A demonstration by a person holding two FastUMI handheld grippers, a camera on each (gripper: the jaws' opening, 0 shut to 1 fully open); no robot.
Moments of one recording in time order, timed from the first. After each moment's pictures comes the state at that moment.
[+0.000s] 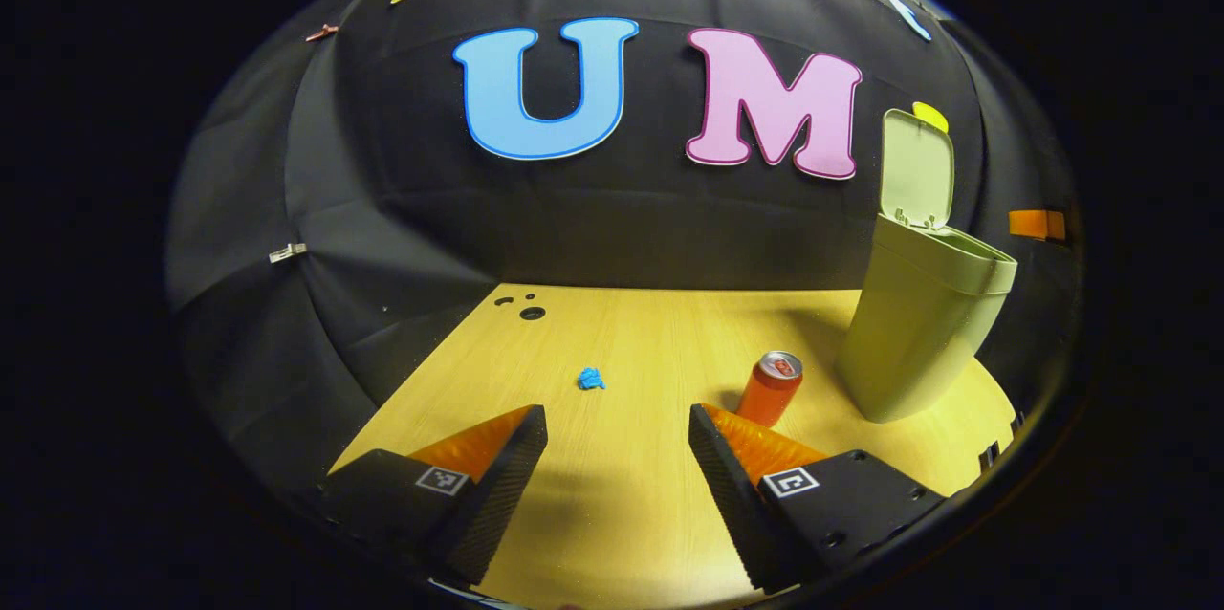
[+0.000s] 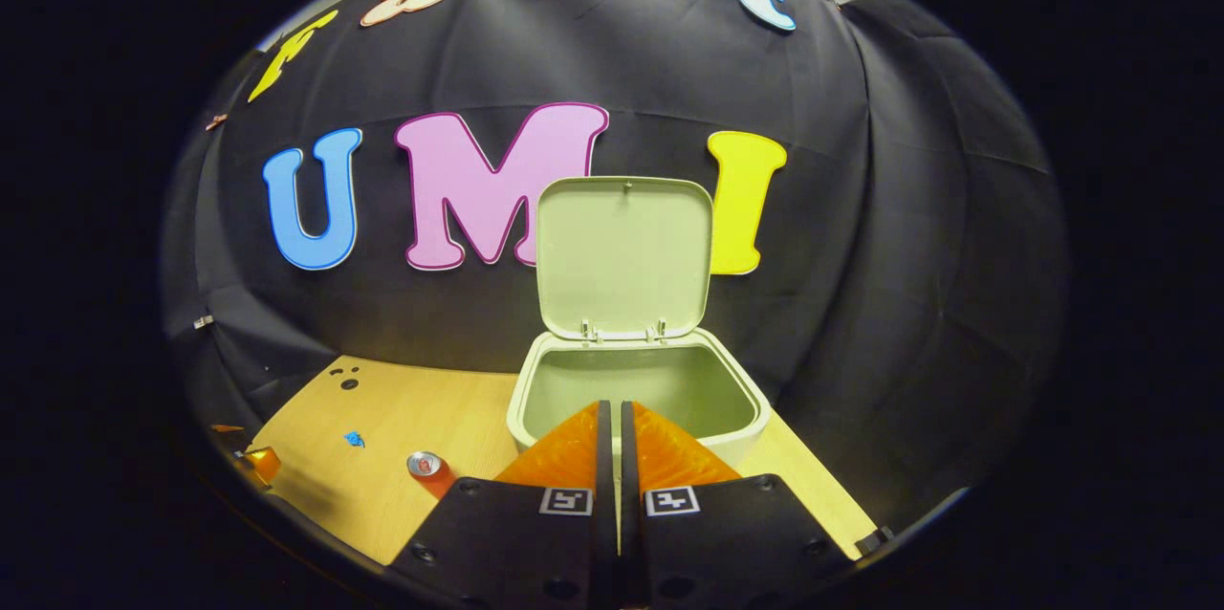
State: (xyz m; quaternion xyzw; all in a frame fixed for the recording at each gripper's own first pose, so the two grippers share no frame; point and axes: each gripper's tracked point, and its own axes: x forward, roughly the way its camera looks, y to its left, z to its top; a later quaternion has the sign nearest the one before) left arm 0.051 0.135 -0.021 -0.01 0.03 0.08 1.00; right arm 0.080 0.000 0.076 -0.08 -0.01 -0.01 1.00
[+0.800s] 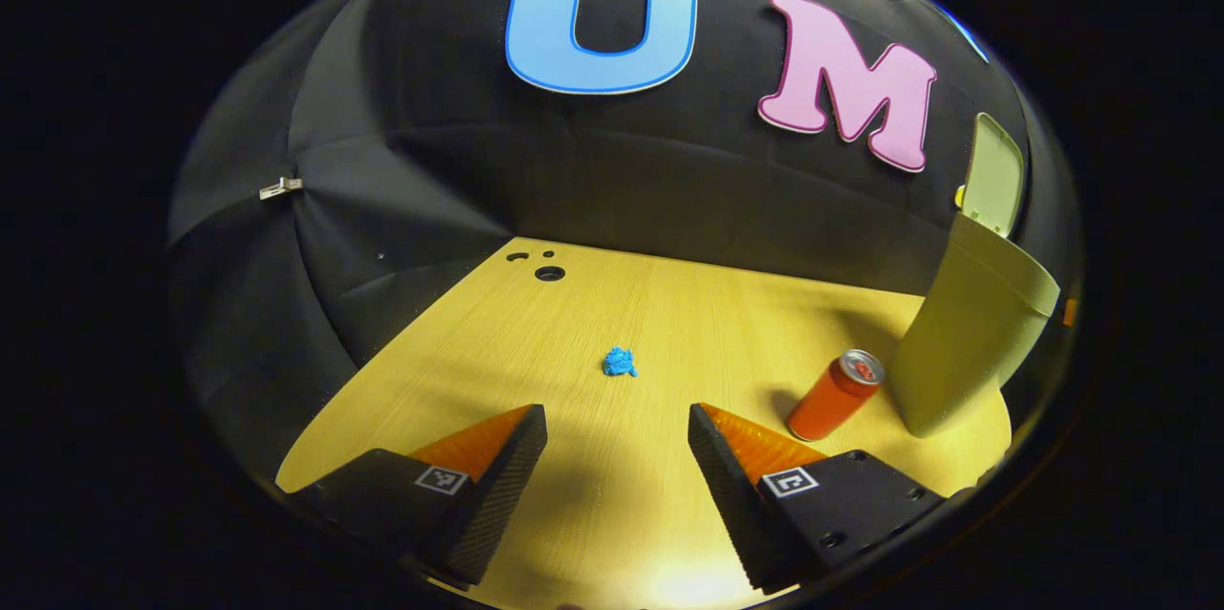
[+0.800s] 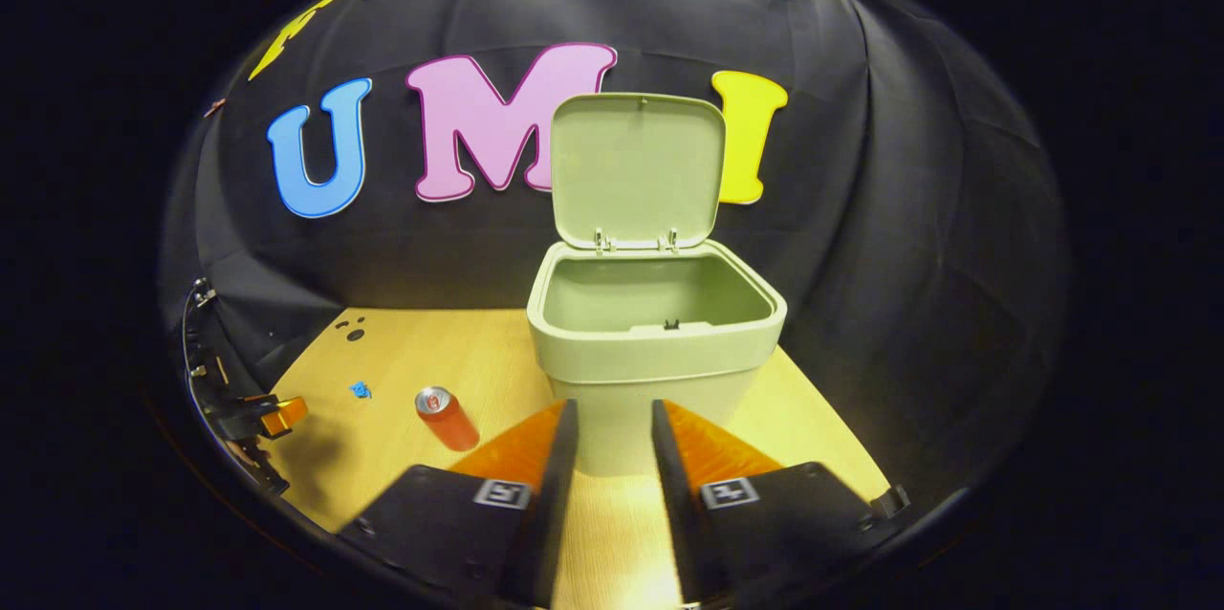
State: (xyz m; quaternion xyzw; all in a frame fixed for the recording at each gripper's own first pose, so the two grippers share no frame) left arm 0.140 0.191 -0.065 -0.07 0.07 0.10 0.99; right arm 0.056 0.004 -0.007 -0.07 0.08 -0.02 0.99
